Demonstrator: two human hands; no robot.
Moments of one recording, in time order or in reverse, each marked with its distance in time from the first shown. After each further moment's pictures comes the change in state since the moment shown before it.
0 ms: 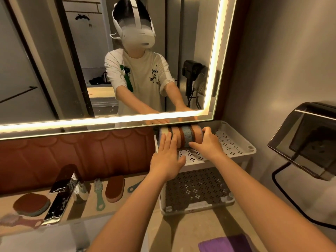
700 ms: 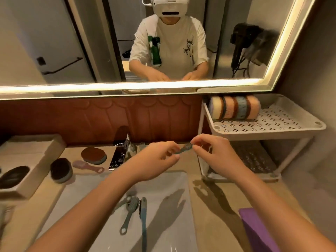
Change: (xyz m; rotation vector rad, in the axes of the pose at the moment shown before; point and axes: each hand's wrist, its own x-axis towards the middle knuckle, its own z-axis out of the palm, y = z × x) left_hand -0.146 -0.112 -0.078 -0.170 -0.176 0.051; right_hand -0.144 -0.079 0.059 0.126 -0.265 -0.457
